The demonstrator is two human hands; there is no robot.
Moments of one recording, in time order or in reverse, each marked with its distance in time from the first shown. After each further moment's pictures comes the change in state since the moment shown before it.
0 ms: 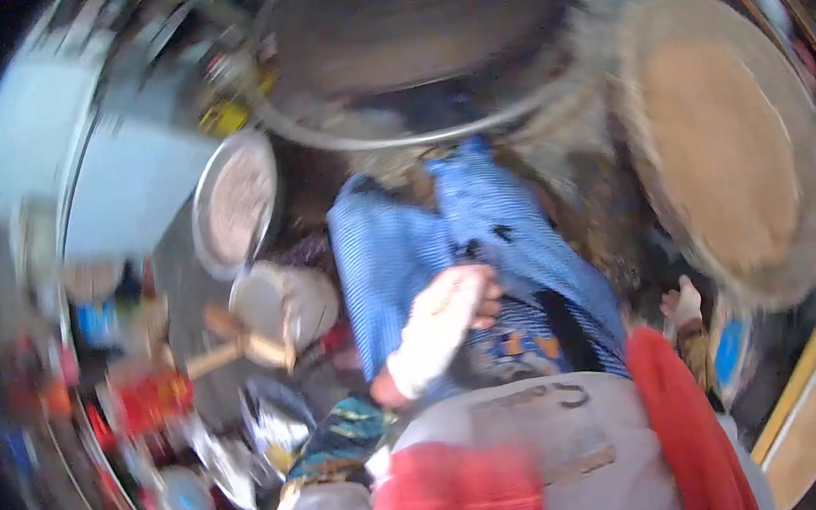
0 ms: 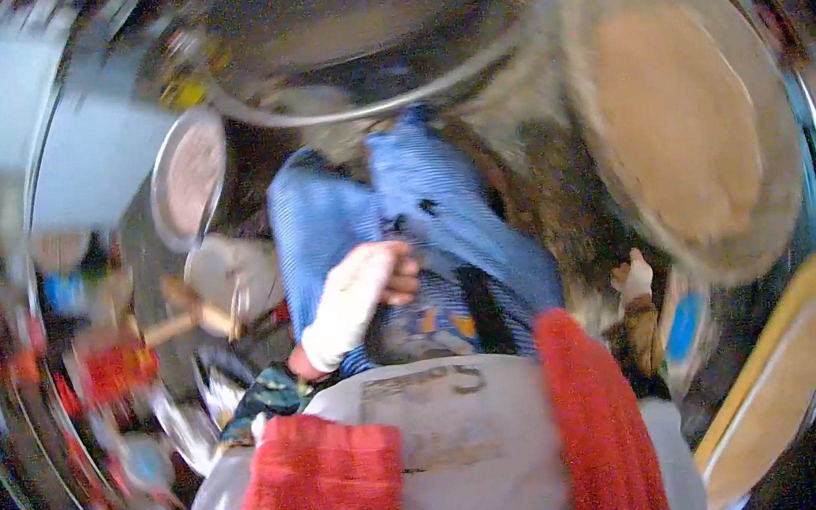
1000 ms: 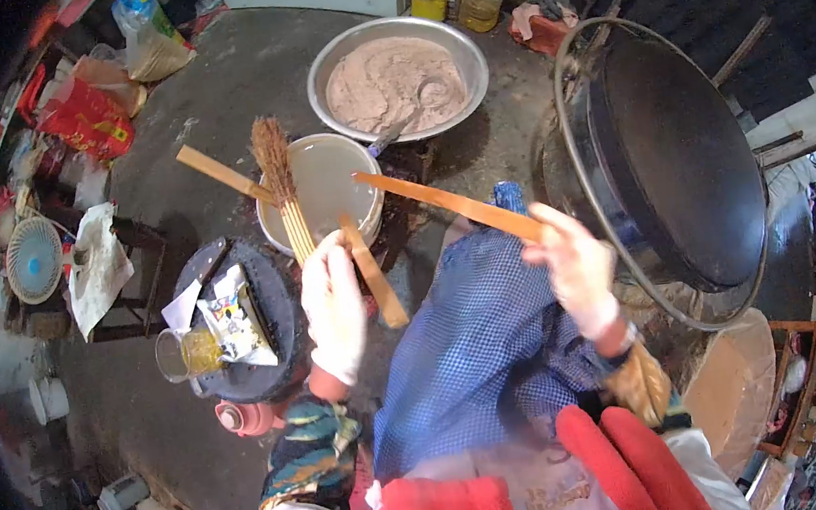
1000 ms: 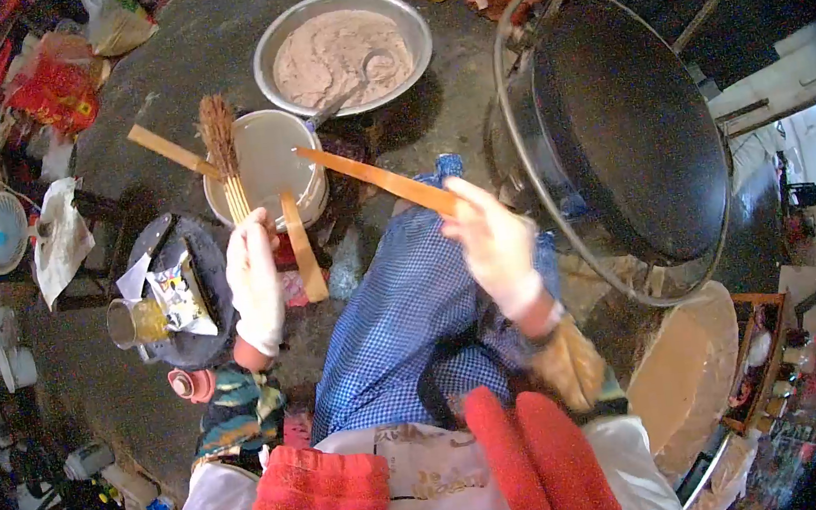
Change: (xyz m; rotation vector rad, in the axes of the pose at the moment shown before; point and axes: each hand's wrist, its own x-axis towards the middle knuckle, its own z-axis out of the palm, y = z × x) left_hand -0.109 -0.078 -0.237 0.064 1.499 0.366; right_hand -0.442 -0.030 0.566 -0.671 -1.367 -0.962
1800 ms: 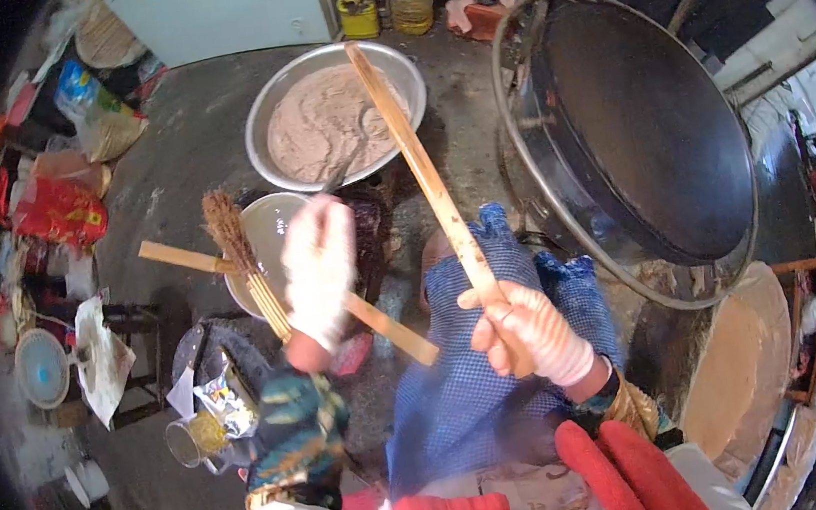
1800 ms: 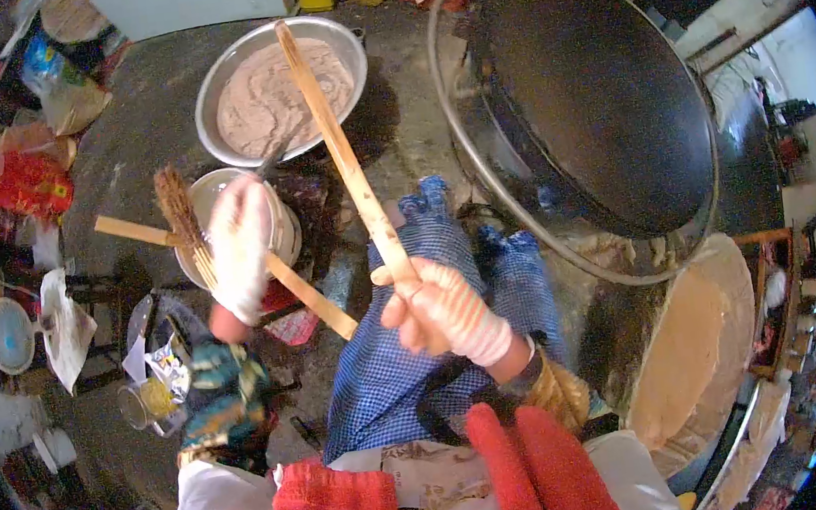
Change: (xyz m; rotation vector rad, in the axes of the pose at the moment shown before) left_hand 0.099 0.018 0.089 0.106 -0.246 0.243; right_hand -0.017 -0.013 -0.008 0.582 -0.273 0.619
